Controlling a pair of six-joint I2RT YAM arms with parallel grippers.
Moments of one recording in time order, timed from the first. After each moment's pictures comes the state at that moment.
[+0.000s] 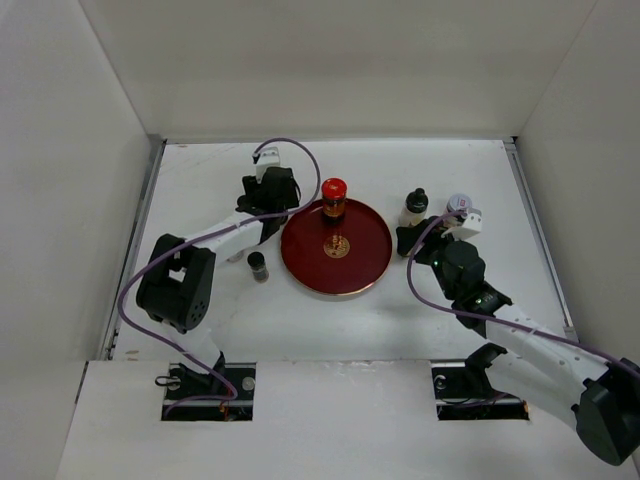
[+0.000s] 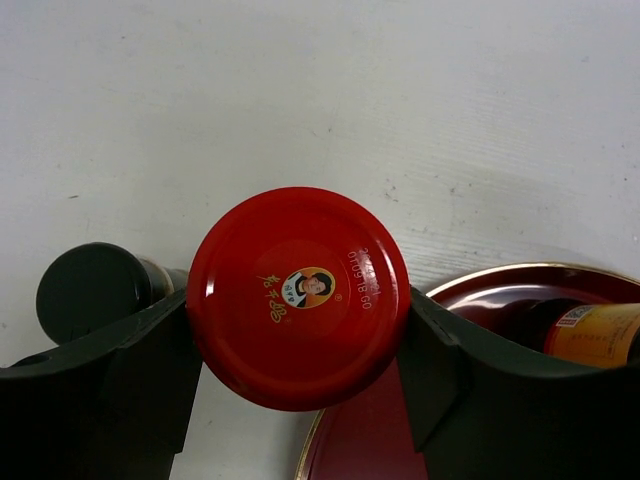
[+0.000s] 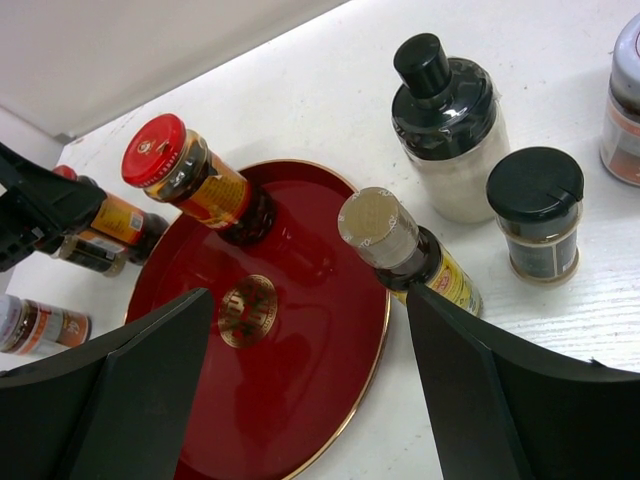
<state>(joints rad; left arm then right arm) -0.44 1.72 1.09 0.08 -0.52 -0.39 0.56 0.89 0.41 0.30 0.38 0.59</state>
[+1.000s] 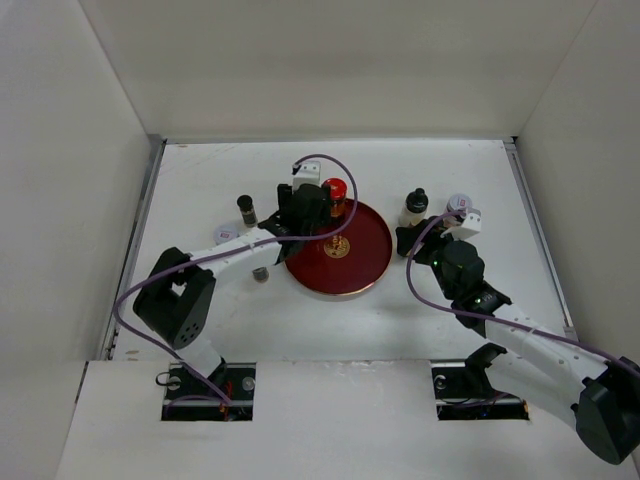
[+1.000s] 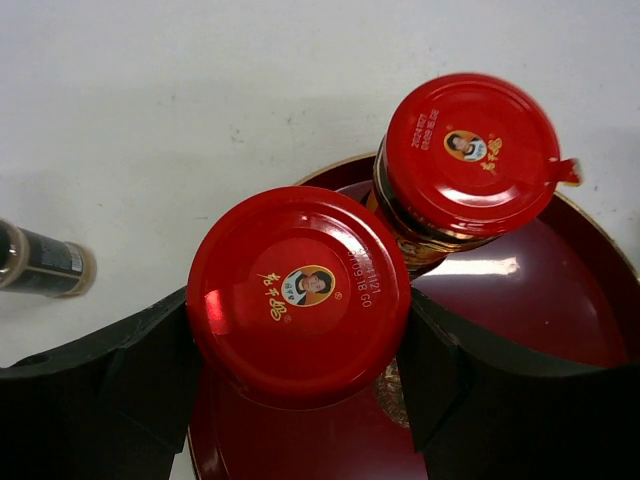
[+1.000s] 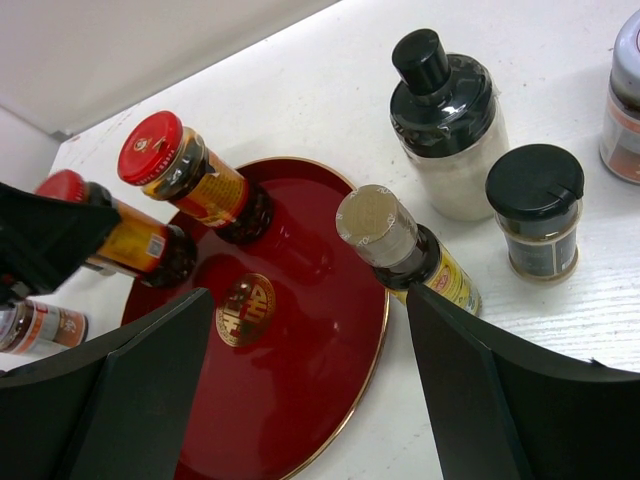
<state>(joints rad) -0.68 1.62 1.05 0.07 -0.54 -0.33 0.56 0.89 0.41 0.30 0.38 0.59</state>
